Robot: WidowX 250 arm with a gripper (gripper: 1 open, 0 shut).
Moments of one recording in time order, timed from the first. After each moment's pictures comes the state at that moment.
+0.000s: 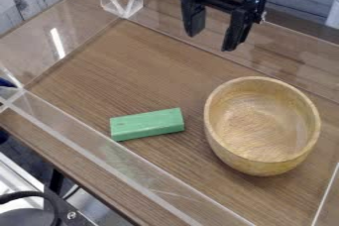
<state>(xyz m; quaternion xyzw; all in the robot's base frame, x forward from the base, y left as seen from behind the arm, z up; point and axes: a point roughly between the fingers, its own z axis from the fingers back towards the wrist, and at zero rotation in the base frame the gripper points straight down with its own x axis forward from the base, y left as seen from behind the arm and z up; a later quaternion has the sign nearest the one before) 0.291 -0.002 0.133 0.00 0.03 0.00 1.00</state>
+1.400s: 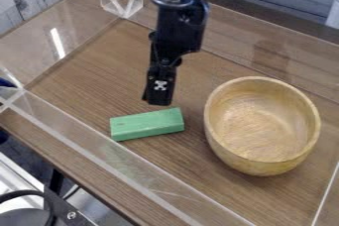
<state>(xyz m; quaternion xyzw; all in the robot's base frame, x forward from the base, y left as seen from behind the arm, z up) 0.232 0.035 0.084 -0.02 0.08 -0.45 0.89</state>
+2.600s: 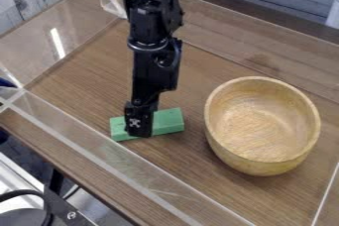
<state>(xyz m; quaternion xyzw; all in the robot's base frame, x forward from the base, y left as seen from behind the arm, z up) 0.209 0.041 0.046 -0.03 0.06 -0.50 0.86</state>
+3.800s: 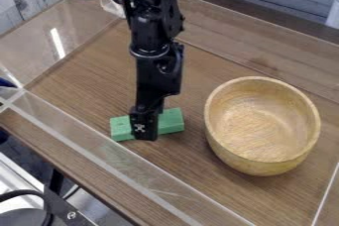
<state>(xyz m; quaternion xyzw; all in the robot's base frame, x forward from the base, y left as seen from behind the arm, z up) 0.215 0.038 0.039 -0.02 0.03 -0.50 0.86</state>
